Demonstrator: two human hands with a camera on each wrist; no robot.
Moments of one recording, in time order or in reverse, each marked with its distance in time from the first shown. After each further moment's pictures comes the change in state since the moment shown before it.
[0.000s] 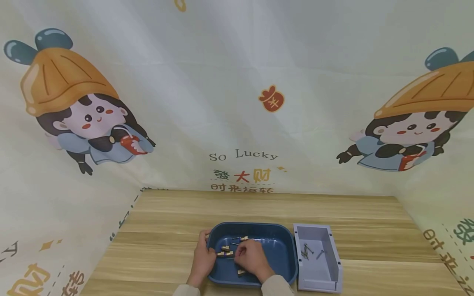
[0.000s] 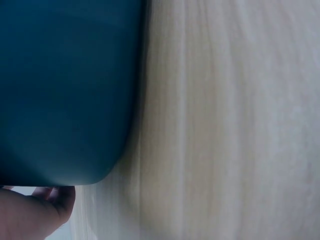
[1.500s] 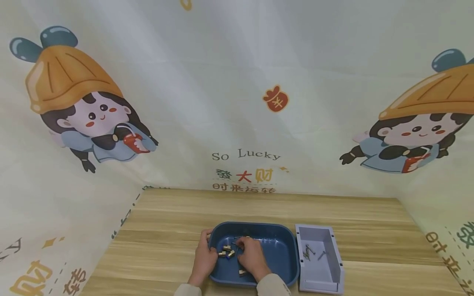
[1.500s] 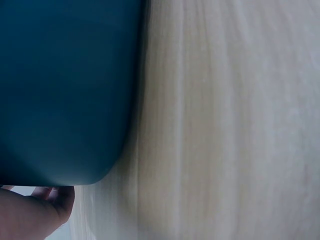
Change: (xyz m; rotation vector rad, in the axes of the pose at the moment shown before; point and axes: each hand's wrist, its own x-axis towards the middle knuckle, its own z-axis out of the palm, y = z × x) left_hand 0.001 0.000 -0.002 -0.025 -0.026 -0.012; right_hand 0.010 -0.005 0.010 -0.148 -0.003 0.093
